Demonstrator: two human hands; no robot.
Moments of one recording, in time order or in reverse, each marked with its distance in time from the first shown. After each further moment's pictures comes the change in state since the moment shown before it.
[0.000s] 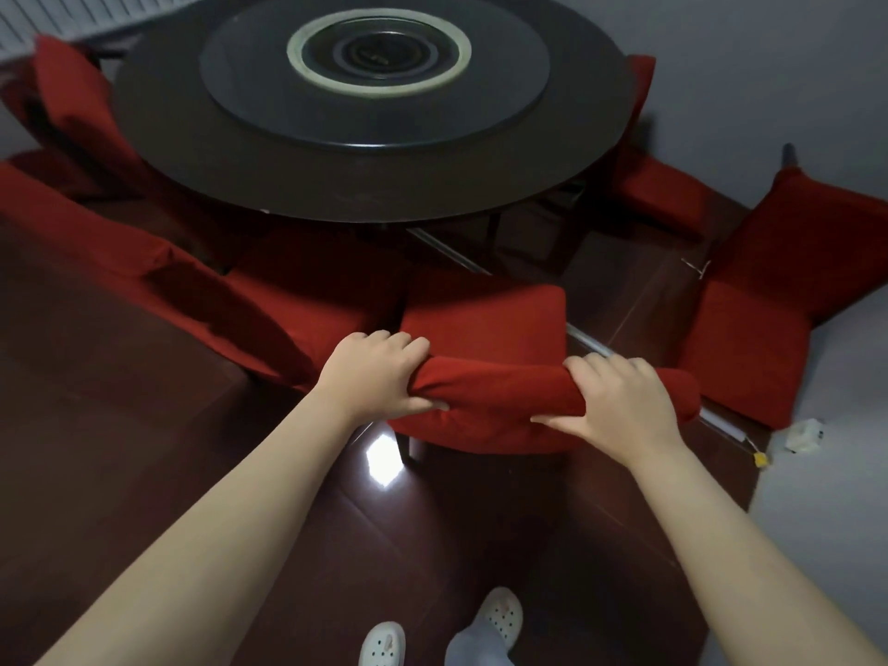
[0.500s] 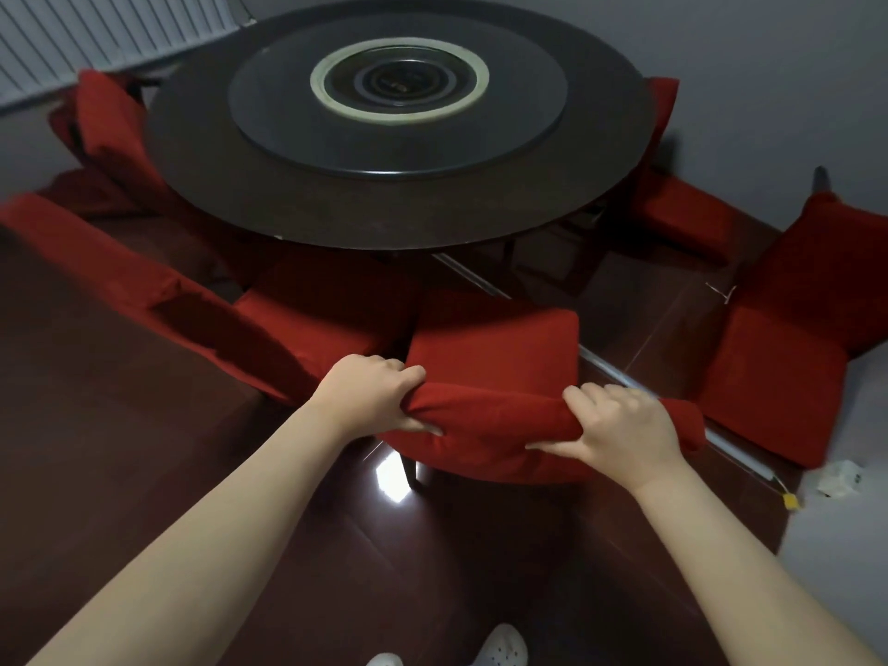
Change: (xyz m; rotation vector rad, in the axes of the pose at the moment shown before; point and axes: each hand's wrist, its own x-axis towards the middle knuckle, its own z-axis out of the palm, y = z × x) left_hand 0.027 -0.010 -0.010 -0.023 -0.120 0.006; right_hand 0.028 0.021 0.009 0.036 0.182 -0.155
